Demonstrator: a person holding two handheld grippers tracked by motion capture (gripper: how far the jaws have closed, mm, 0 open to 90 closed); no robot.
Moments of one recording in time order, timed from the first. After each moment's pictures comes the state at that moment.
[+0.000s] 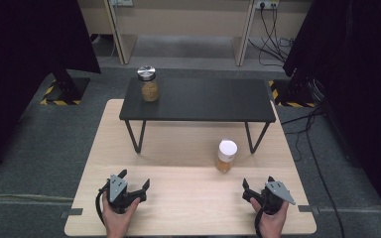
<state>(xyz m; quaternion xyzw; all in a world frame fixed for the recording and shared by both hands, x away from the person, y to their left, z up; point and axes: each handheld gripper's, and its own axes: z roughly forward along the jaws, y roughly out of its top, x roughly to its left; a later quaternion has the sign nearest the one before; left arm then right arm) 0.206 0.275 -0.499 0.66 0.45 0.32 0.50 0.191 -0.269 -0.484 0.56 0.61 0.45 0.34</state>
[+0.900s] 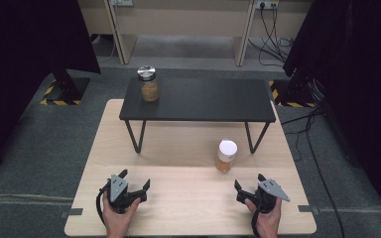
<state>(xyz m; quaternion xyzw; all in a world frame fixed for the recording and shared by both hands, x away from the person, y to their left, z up) 0.207 0.274 -0.499 0.67 0.45 0.32 0.50 0.202 -0.277 -0.487 0.51 0.65 0.48 0.30</state>
